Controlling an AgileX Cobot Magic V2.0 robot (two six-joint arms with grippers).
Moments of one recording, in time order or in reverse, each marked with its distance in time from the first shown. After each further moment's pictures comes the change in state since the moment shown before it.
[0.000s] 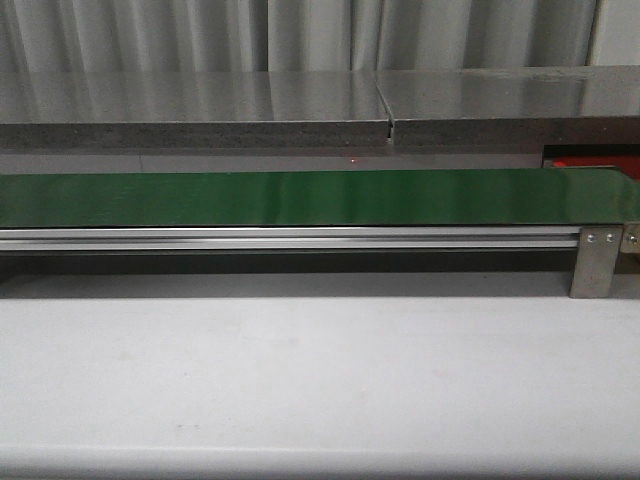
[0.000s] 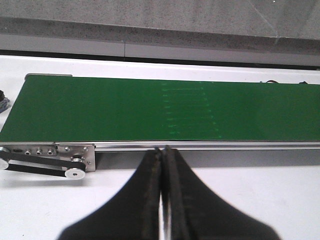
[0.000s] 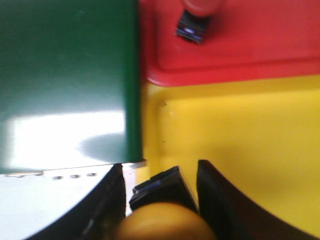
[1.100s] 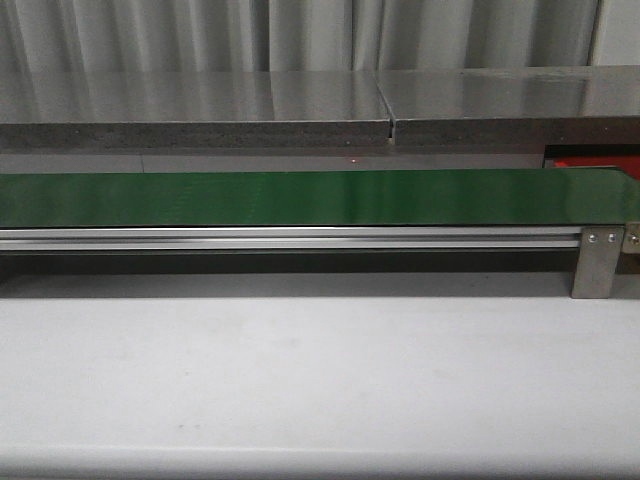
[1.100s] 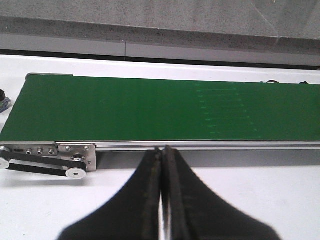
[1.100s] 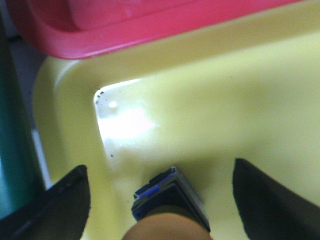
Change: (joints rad) left arm 0.000 0.000 0.000 0.000 0.000 0.000; right arm -0.073 0.154 0.197 0.059 -0.326 -0.002
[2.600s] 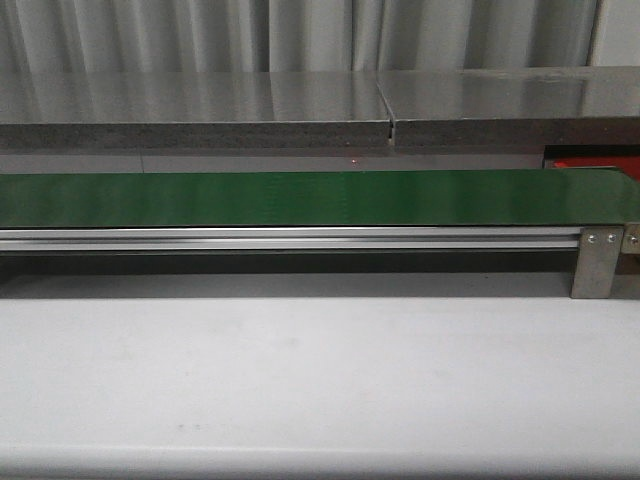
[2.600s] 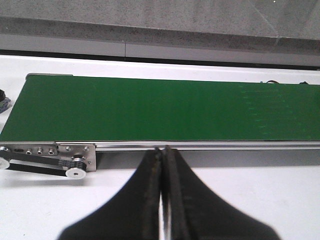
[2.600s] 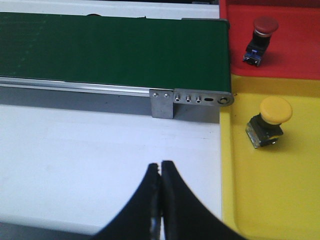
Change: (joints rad) left arm 0.000 0.000 0.000 0.000 0.000 0.000; right arm 0.312 -1.208 0.547 0.014 0.108 -0.006
